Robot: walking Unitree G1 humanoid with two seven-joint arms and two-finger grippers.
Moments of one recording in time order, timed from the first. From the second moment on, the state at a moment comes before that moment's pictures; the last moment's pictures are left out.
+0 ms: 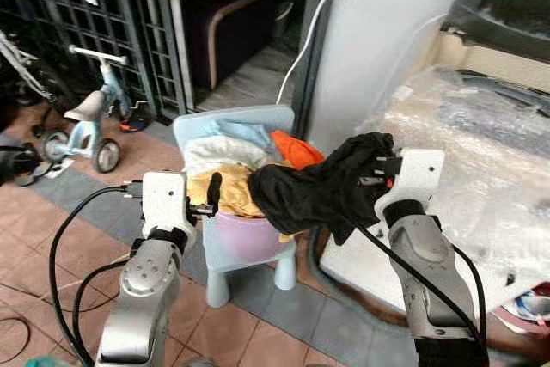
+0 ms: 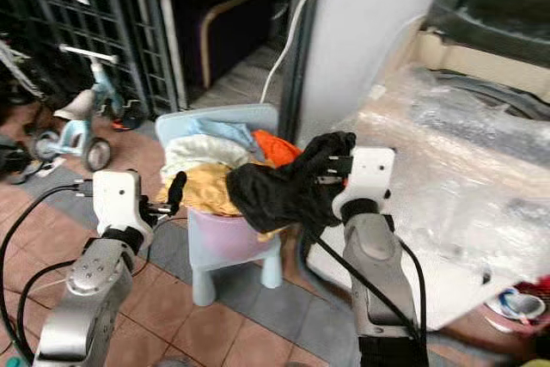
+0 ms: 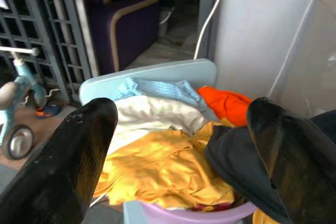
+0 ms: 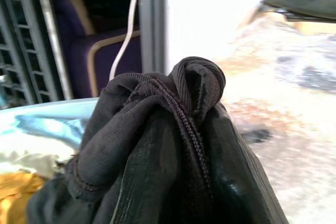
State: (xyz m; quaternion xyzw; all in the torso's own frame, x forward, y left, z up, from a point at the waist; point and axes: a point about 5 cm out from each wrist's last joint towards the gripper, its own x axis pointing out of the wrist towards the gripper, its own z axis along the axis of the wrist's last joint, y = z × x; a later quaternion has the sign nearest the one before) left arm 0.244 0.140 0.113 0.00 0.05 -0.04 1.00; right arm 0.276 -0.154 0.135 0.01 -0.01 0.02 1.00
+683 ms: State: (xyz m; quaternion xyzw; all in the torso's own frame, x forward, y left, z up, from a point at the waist) left arm 0.248 0.122 0.118 -0.01 0.04 -0.07 1.00; right arm 0.281 -0.166 0.134 0.00 -0.01 -0.01 1.00
